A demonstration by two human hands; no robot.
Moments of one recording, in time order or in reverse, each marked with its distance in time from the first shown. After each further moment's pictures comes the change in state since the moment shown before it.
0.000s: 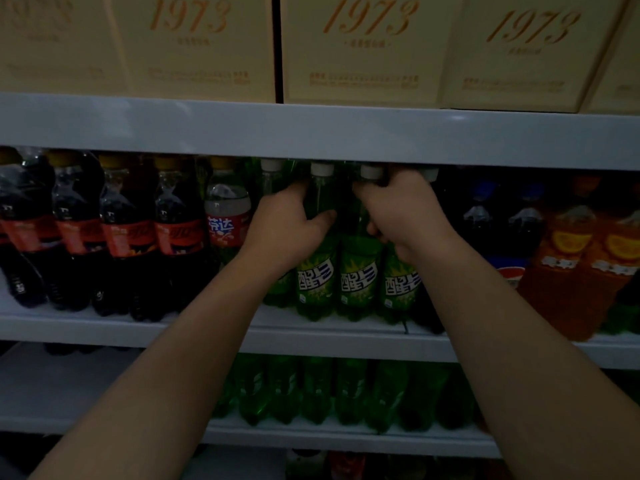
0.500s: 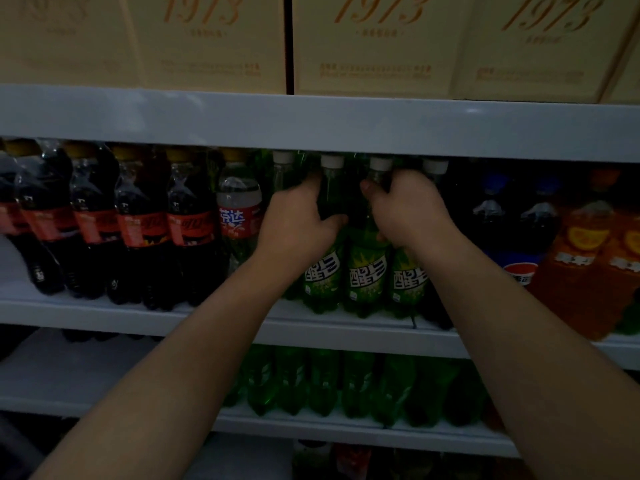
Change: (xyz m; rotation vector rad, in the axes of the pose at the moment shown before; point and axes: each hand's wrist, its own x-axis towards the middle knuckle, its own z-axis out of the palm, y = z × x) left_hand -0.011 0.008 0.003 0.024 0.055 0.039; right_hand 0.003 0.009 0.002 -0.407 0.013 -0.078
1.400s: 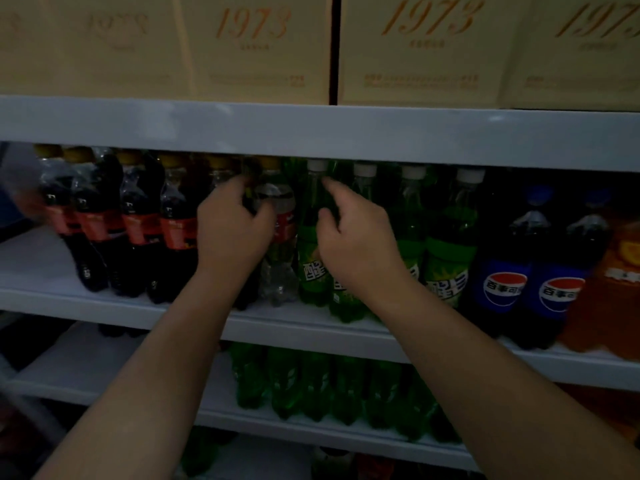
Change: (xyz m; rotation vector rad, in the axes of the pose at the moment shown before) left_hand -0.014 -0.065 -0.070 0.134 0.342 -0.162; right_hand -0.047 -0.048 0.065 0.244 0.041 -0.488
